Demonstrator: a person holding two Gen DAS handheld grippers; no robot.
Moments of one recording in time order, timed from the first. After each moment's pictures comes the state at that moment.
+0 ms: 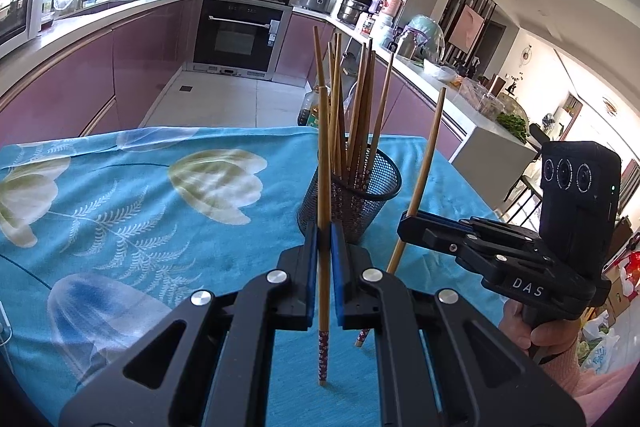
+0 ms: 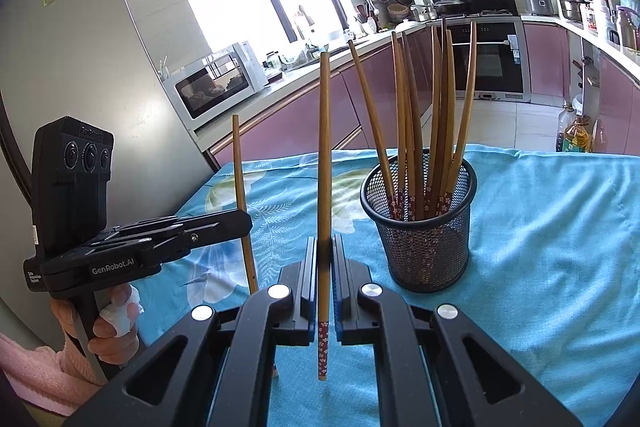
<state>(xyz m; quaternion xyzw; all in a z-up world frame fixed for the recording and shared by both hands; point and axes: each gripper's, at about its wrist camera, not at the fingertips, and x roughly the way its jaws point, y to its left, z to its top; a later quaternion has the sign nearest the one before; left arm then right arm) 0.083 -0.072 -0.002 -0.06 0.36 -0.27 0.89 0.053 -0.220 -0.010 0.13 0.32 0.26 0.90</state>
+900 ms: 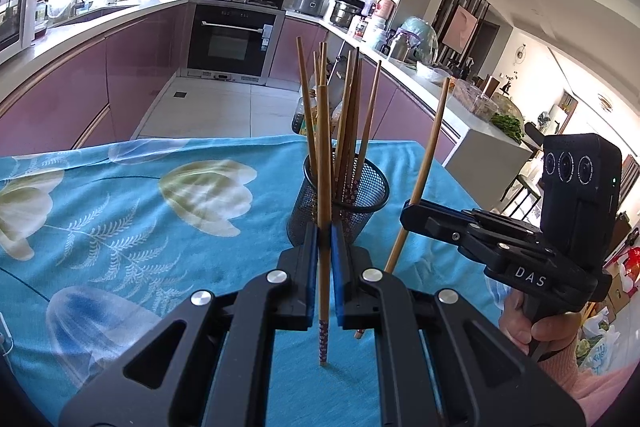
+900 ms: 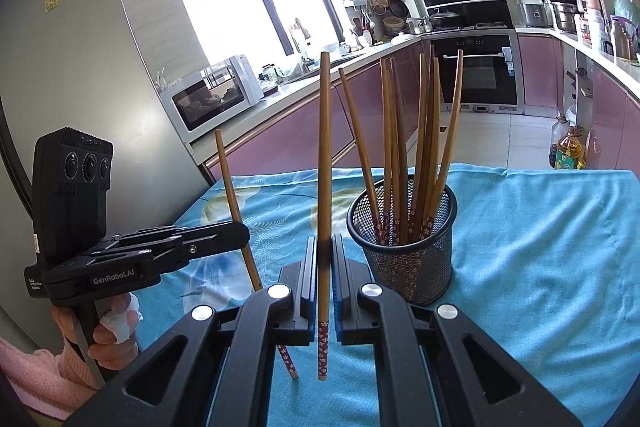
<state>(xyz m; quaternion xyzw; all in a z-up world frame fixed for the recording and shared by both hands) 0.085 -0.081 0.008 -0.06 0.35 -0.28 0.89 0.051 -0.234 0.004 0.13 0.30 0.25 0.91</state>
